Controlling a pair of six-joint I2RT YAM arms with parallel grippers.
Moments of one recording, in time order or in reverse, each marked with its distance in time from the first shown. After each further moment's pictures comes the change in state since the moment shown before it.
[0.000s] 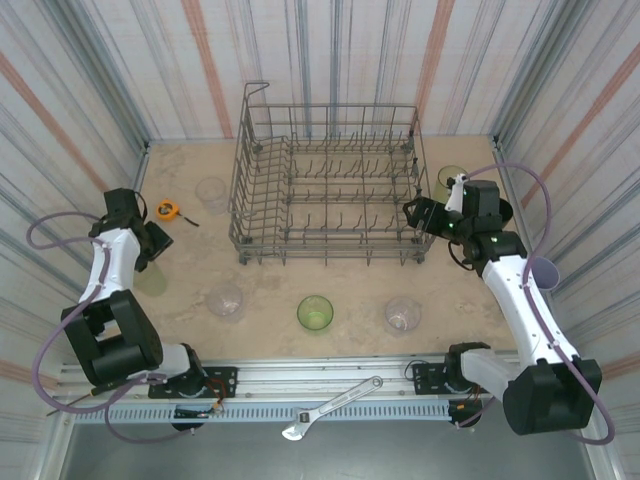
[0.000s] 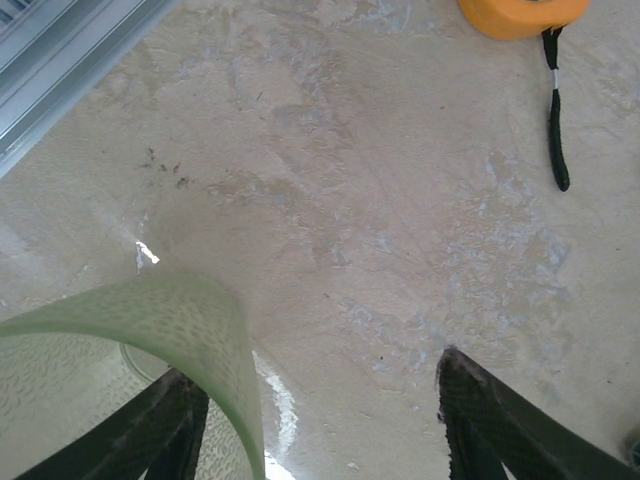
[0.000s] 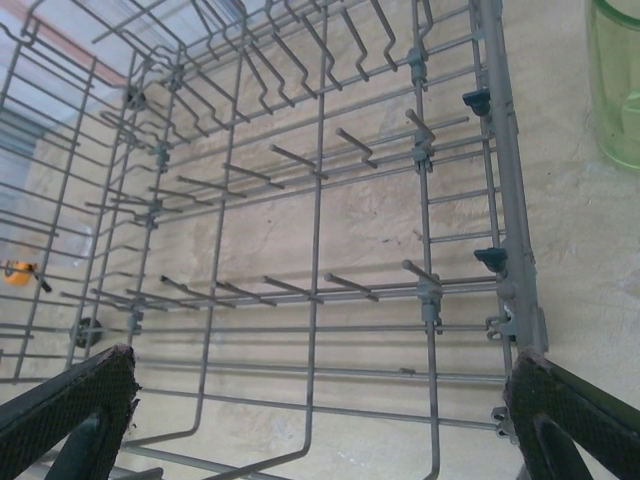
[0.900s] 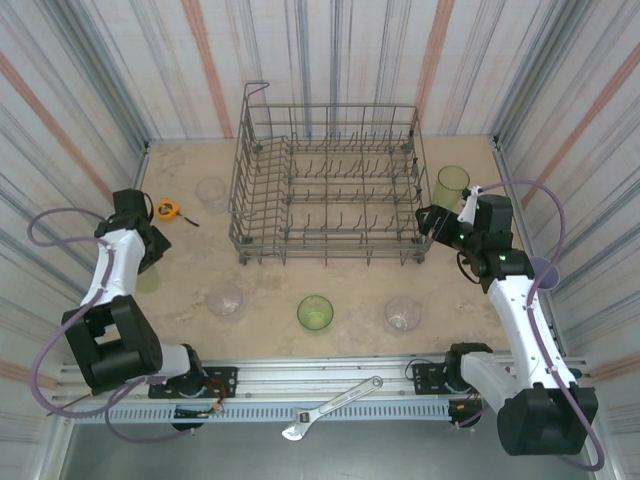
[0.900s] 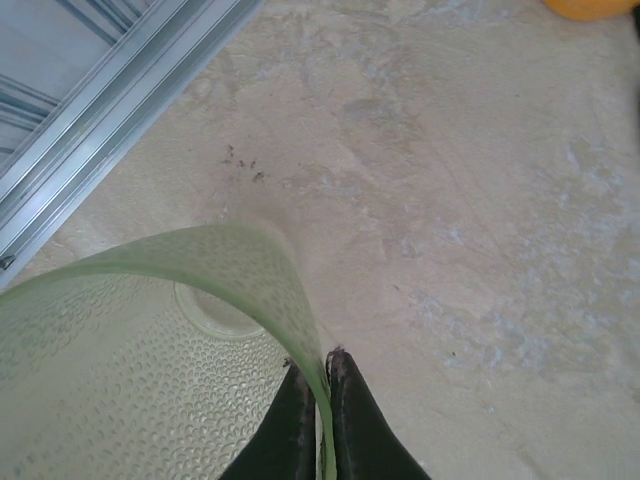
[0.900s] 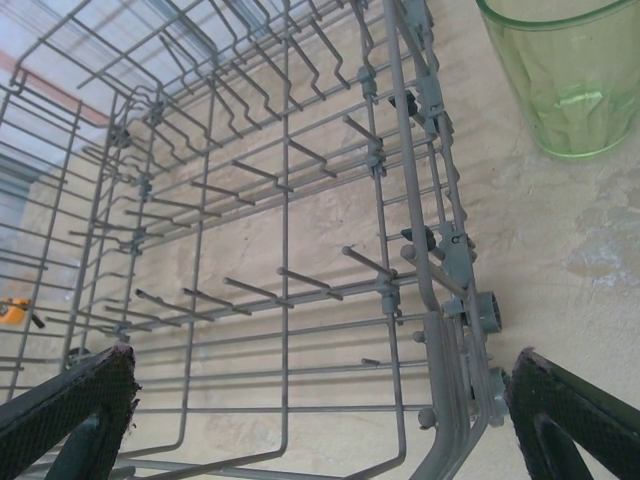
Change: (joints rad) left arm -0.066 -0.046 -0.005 -0.064 -0.158 0.021; right arm -0.087 -0.115 -0.096 0.022 -0.008 0.030
